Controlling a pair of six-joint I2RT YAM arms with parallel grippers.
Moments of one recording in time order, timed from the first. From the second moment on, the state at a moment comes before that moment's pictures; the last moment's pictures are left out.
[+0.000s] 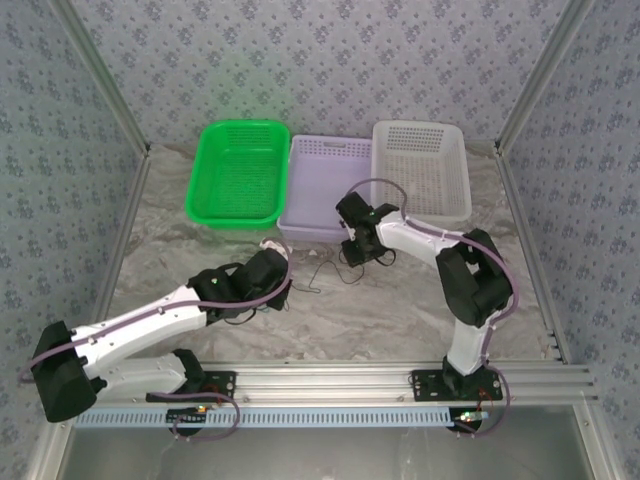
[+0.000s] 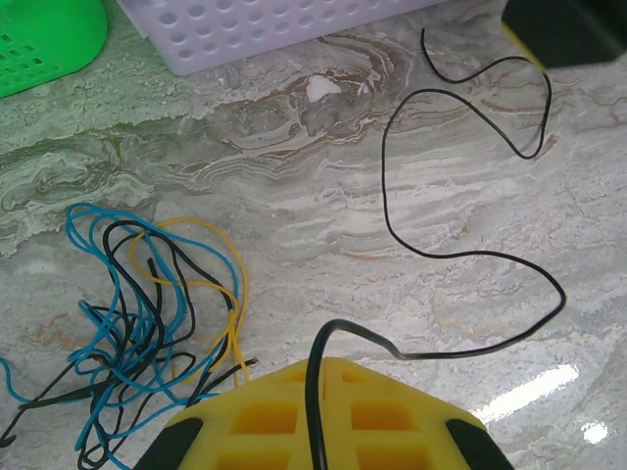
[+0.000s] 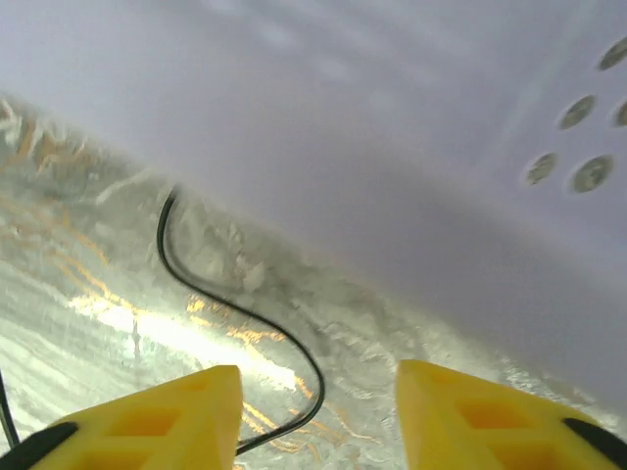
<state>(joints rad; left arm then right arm) -0.99 1.09 0.81 -0.66 -0.30 -0.46 0.60 1.83 1.27 -0.74 0.10 0.17</state>
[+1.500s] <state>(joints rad) -0.97 1.04 0.81 -0.74 -0.32 -0.46 0.70 1.91 1.25 -0.74 0.12 0.13</state>
